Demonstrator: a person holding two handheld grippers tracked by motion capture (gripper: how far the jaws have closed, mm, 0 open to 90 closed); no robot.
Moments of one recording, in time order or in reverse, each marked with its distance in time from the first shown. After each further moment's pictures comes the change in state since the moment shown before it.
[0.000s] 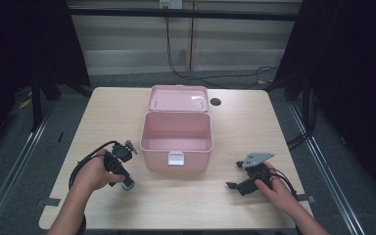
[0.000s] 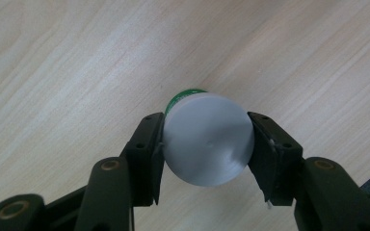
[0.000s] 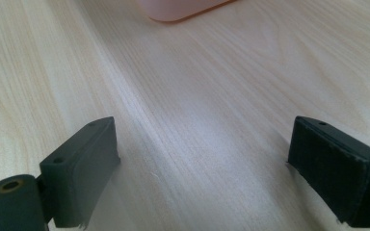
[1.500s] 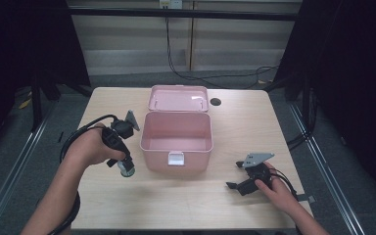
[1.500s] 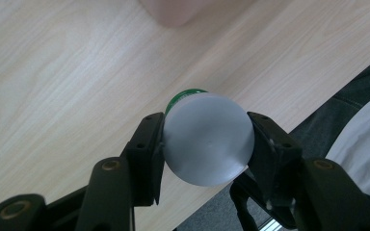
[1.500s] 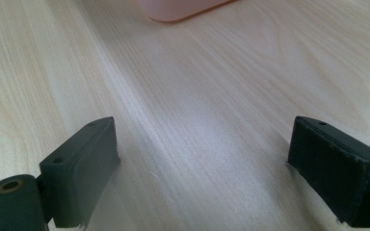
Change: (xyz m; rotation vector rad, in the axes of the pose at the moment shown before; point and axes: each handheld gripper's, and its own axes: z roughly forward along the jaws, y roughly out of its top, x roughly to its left) left arm -0.015 0.035 -0.094 0.050 -0.053 -0.037; right arm 0.000 0.000 0.000 -0.003 -0.002 0.000
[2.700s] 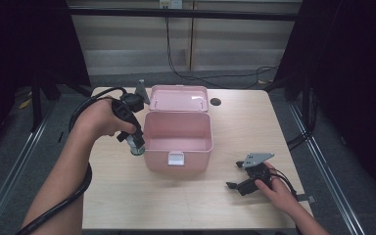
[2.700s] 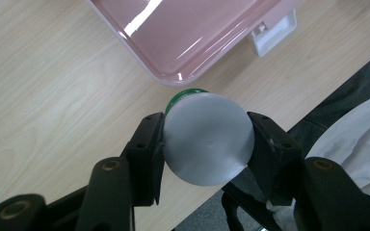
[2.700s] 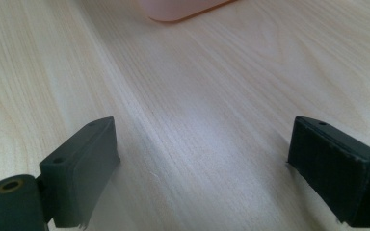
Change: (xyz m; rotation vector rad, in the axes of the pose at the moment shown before) left arm -0.009 0.047 -0.051 -0.025 0.000 0.002; right arm 0.000 0.000 0.000 0.002 0.001 -0.001
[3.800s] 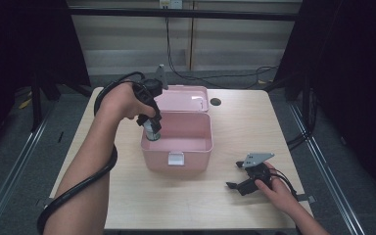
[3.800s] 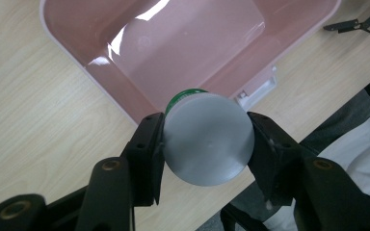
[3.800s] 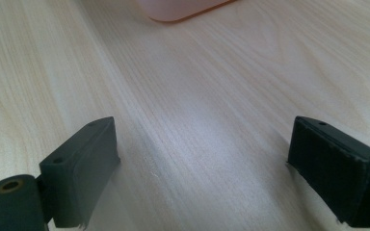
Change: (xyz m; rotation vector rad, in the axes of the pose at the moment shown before) left arm -0.011 0.054 -0.005 -0.005 0.018 0.005; right arm 0.000 0.000 0.000 0.003 0.002 0.001
